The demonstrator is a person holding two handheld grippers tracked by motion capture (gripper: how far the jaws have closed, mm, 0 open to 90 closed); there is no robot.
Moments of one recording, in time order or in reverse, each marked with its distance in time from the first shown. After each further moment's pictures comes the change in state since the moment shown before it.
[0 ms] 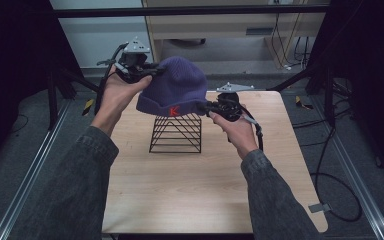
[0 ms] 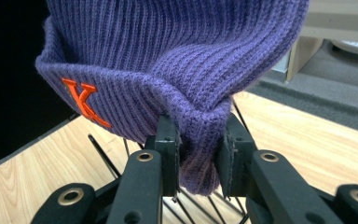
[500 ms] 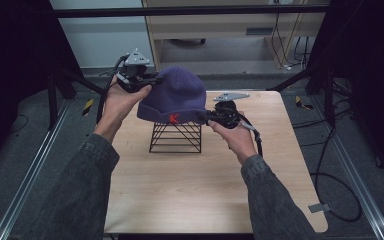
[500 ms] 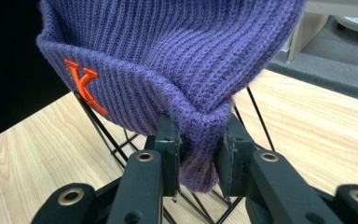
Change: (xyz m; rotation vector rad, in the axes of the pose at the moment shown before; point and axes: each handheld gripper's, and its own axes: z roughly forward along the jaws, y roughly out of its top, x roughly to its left) left arm -0.003 -0.027 0.010 -0.003 -0.004 -0.016; right arm 0.000 -0.023 0.008 0.077 -0.006 -0.007
